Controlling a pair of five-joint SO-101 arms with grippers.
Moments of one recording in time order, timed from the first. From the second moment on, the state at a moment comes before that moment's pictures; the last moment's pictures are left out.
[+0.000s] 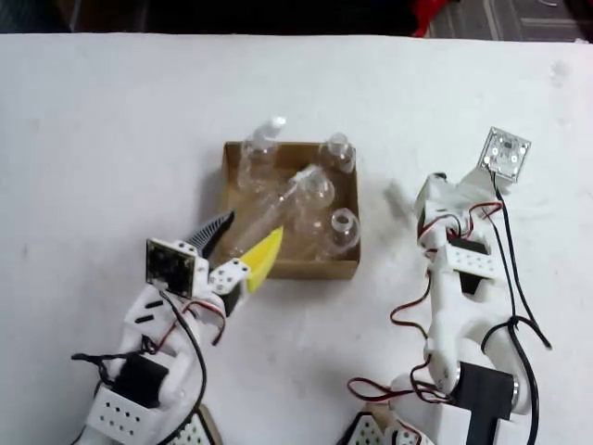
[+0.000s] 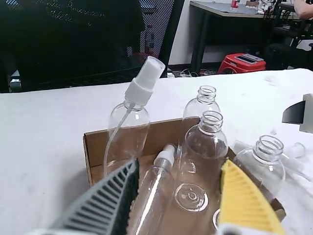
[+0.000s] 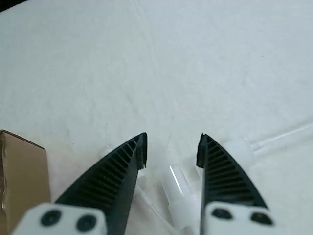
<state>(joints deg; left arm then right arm) 16.5 -102.2 97.1 28.0 6.5 11.1 -13.2 53.7 2.8 -7.8</state>
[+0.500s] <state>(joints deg) 11.7 -102.2 90.2 38.3 6.5 11.1 -13.2 53.7 2.8 -7.8</state>
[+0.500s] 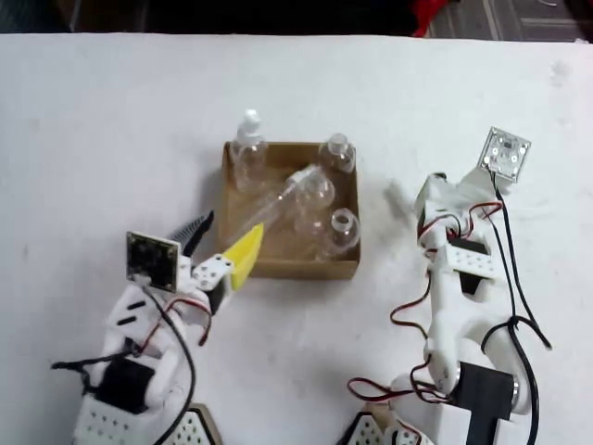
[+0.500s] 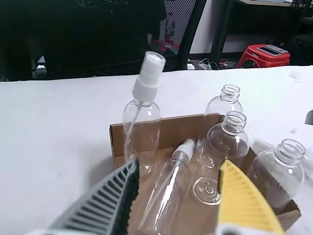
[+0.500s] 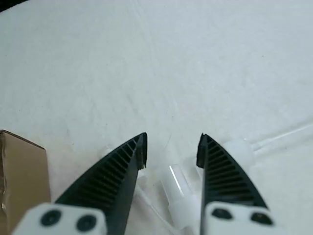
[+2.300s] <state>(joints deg) 11.7 4.0 21.6 52.3 -9.5 11.1 -13.2 53.7 2.8 -7.8</state>
